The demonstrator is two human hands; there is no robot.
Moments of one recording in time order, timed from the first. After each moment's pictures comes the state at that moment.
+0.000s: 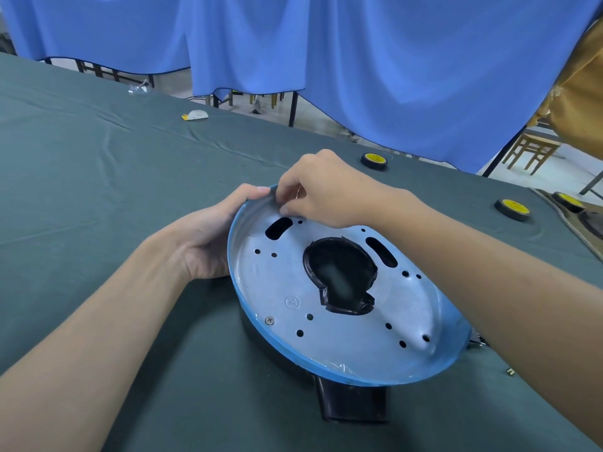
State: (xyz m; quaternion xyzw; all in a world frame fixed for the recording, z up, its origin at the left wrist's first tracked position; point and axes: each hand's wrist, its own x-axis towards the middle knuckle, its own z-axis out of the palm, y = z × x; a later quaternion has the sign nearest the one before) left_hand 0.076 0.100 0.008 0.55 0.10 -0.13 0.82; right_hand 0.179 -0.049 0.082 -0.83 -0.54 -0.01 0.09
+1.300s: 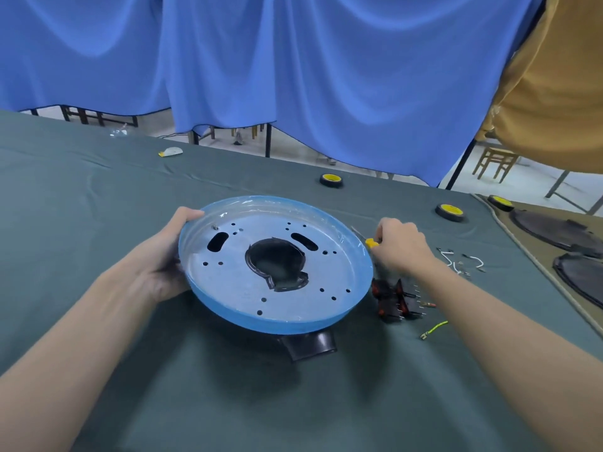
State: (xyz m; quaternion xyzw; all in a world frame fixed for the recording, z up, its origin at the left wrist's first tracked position) left_hand 0.042 0.066 0.021 0.51 0.21 0.02 0.83; right_hand 0.221 -0.218 0.033 -0.98 -0.12 -0.03 0.13
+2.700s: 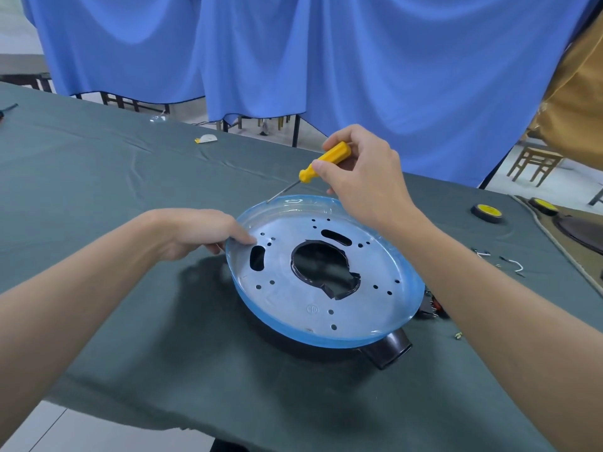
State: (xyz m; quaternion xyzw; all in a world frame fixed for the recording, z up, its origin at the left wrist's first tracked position) left_hand 0.031 0.080 0.053 0.85 0.24 -0.11 0.46; right_hand 0.128 -0.119 0.111 -0.80 -0.37 -0.14 0.46
